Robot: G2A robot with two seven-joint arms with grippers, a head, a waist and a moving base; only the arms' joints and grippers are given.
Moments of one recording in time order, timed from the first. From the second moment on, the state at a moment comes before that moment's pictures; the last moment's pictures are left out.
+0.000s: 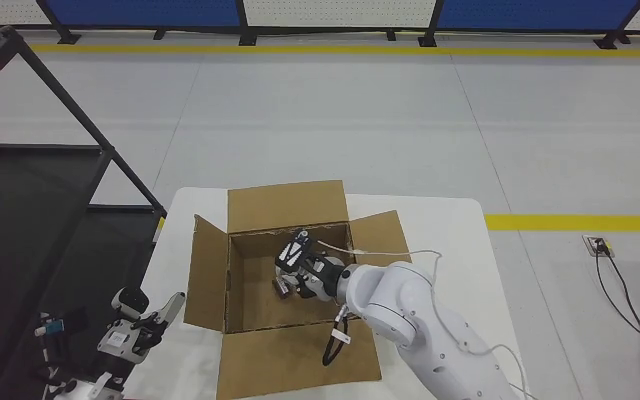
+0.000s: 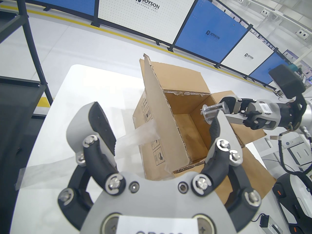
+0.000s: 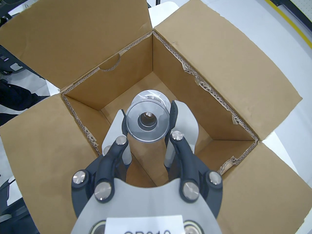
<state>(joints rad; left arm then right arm) 1.77 -1.22 -1.91 -2.15 0.68 -0.26 -0.26 -0.71 -1.40 0.90 -1.63 -1.10 -0.27 0.87</state>
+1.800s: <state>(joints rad) 1.74 -1.22 -1.91 -2.14 0.65 -0.25 -0.27 -1.01 -1.29 1.57 -1.44 -1.25 0.09 0.95</state>
